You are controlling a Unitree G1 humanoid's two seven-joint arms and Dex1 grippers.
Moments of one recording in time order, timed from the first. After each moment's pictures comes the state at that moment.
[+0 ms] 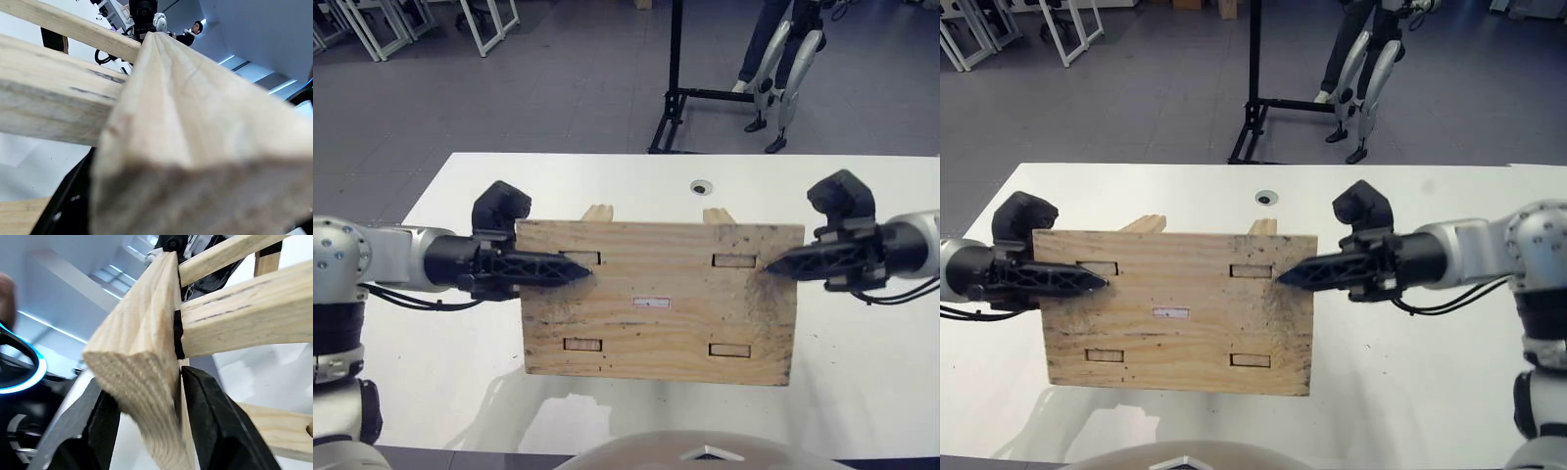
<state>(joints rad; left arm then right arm) -0.47 1.05 0.04 0.04 -1.81 1.52 -0.86 -0.72 -1.05 0.25 0.16 1.95 1.55 0.81</state>
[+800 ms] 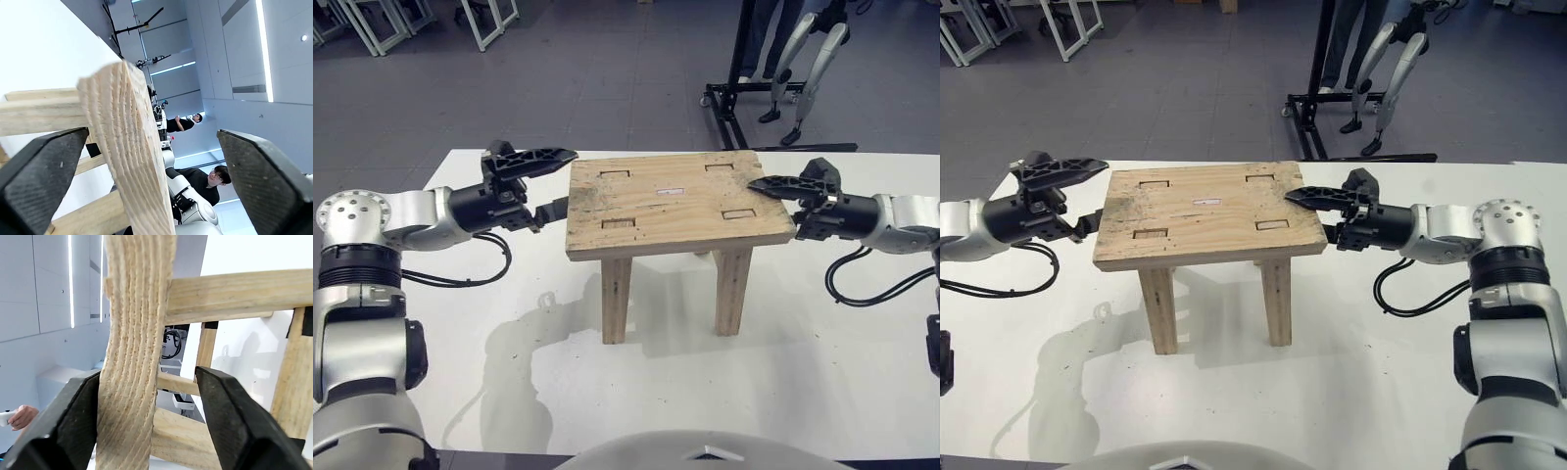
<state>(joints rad) -0.75 0.89 0.02 0.73 -1.85 1.55 -0.48 -0.85 -0.82 0.15 0.83 1.91 1.58 0.37</state>
